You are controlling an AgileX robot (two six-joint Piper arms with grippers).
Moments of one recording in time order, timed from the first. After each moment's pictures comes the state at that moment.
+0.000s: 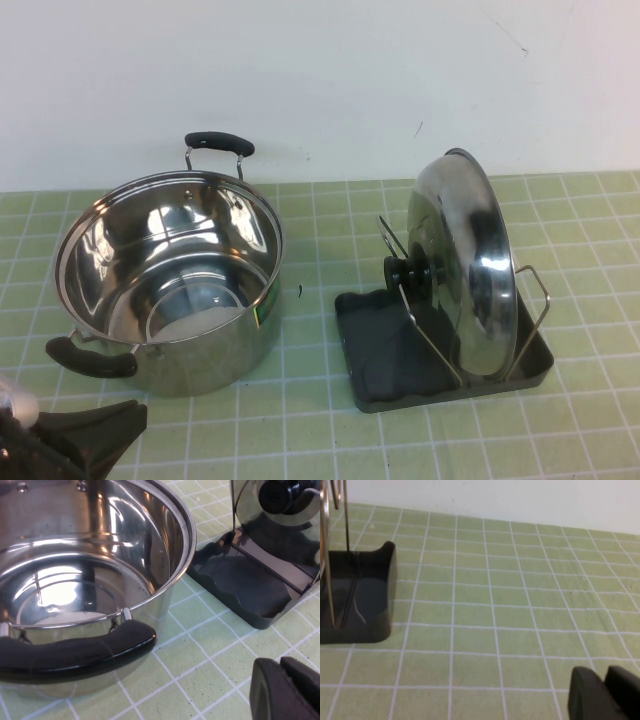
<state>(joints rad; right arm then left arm) -0.01 -0.01 0.03 -0.04 0.40 -0.08 0.06 0.68 -0.25 1.79 -0.67 -1.71</state>
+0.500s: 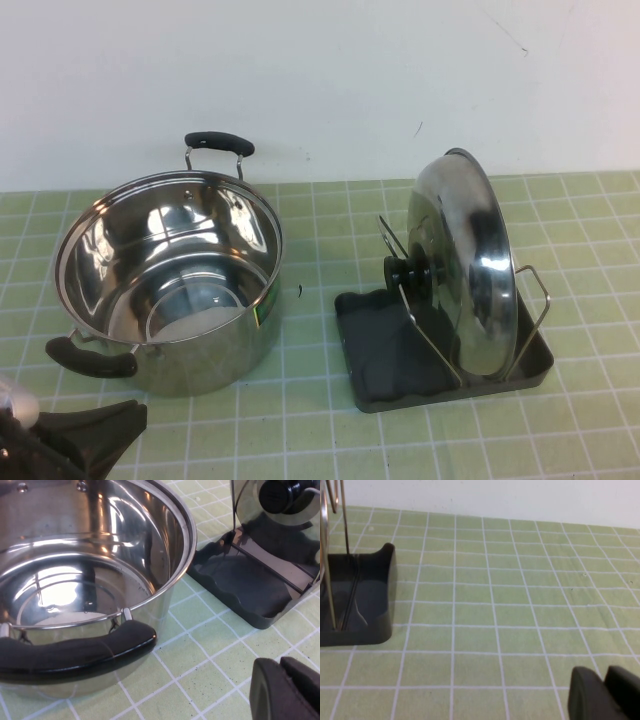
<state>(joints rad) -0.01 -0.01 0.03 -0.04 0.40 -0.05 0.06 0.68 -0.25 1.79 -0.67 -1.71</state>
